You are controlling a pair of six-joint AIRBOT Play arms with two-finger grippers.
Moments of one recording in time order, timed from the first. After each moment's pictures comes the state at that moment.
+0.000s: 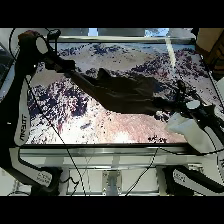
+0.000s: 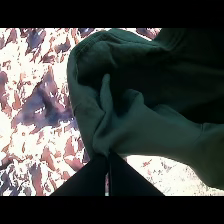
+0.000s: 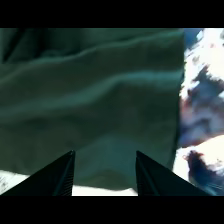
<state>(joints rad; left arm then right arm) -0.14 -1.70 1.94 1.50 -1.33 -1.59 -0.13 -1.18 0.73 -0.82 0.64 1.18</state>
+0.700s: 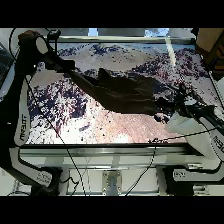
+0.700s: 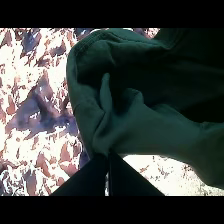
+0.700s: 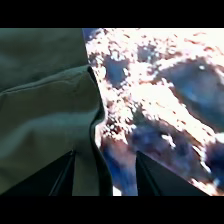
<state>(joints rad) -0.14 -1.70 1.94 1.50 -1.33 -1.59 -0.22 -1.46 0.79 -0.60 0.56 0.98</state>
